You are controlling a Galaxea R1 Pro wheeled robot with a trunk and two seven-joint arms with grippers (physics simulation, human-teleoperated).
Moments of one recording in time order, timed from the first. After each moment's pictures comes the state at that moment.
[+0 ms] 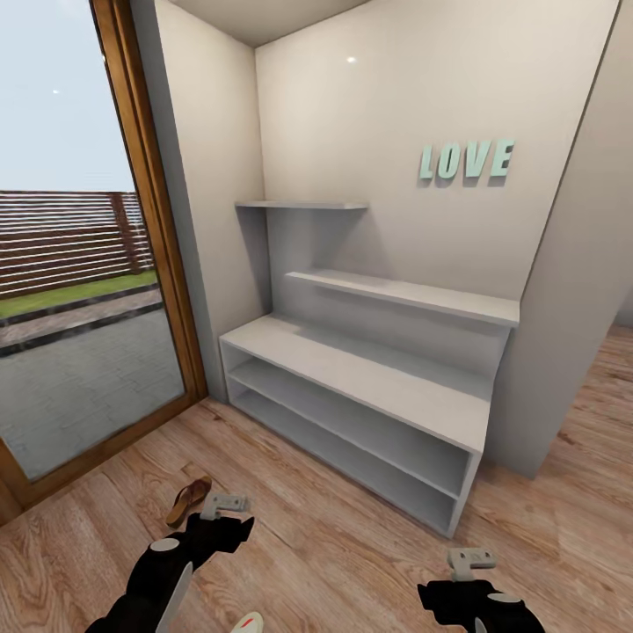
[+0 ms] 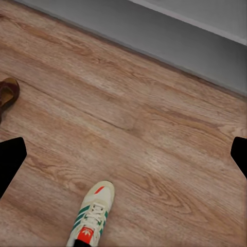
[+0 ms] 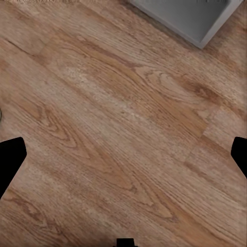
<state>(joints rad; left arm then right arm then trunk) -0.19 0.00 -0.09 -1.31 0.01 0.59 -0.10 0.00 -0.01 0.00 -1.46 0.02 0.81 0.00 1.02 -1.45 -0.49</state>
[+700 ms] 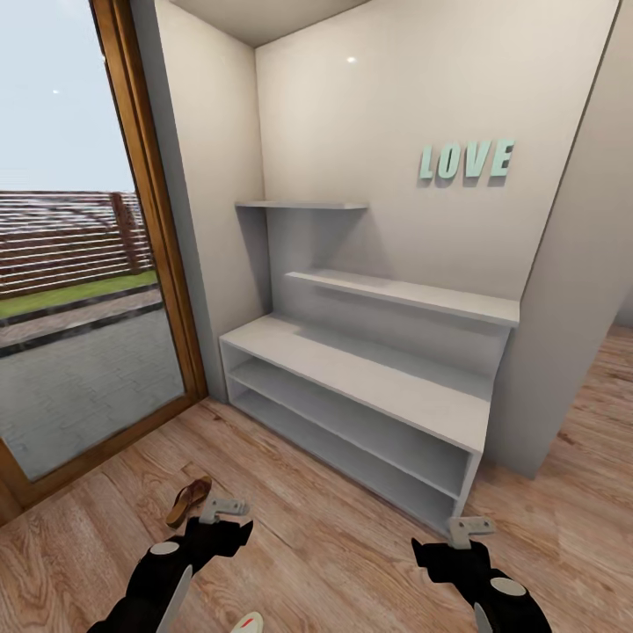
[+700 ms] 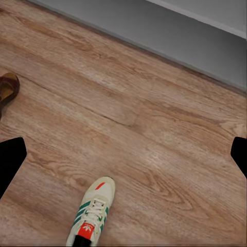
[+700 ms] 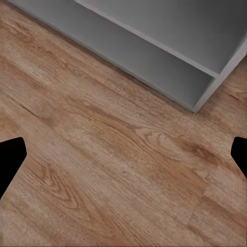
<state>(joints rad) -0.19 0.01 -0.09 -1.28 0.01 0.58 -0.10 -0.02 -0.01 0.00 -1.52 0.01 0.65 0.00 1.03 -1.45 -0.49</state>
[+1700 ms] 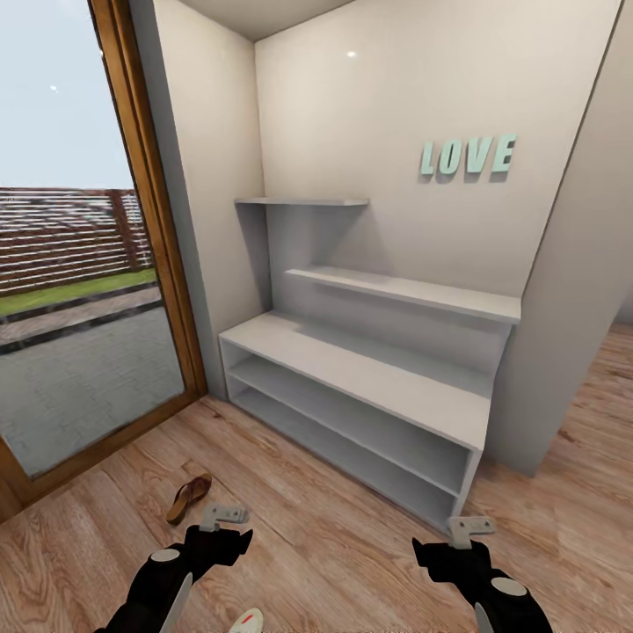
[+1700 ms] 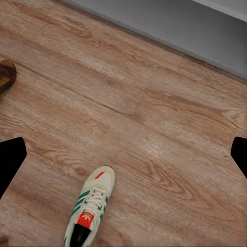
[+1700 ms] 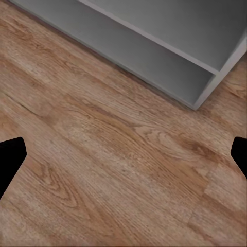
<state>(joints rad) -0.18 0.00 -0.09 -1.25 0.00 0.57 -0.09 -0.02 -0.01 0.00 -1.52 0.01 0.65 0.00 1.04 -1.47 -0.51</state>
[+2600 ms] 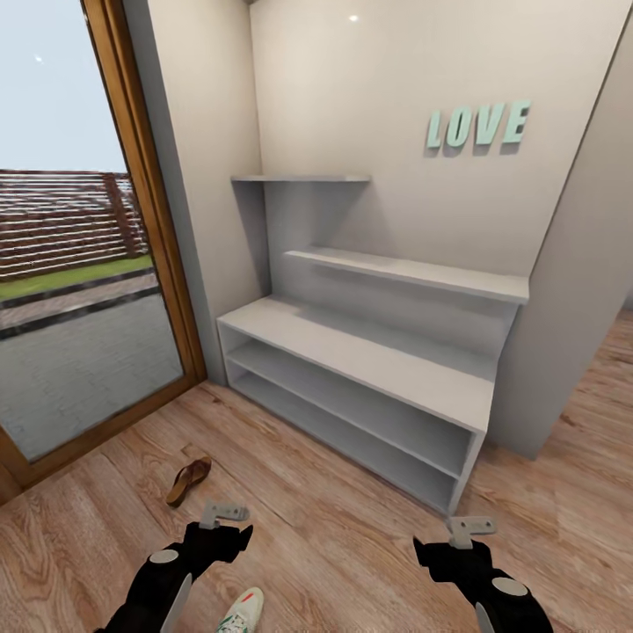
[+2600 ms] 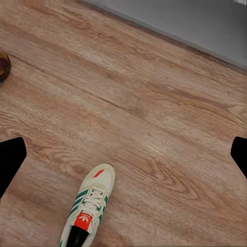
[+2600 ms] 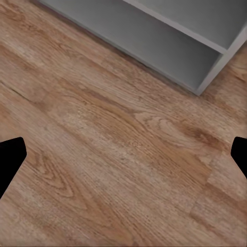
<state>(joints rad) -0.18 0.01 -0.09 -1.25 0.00 0.53 -0.10 -0.02 -0.01 0.00 -1.52 0.02 0.65 0.00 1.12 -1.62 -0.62</state>
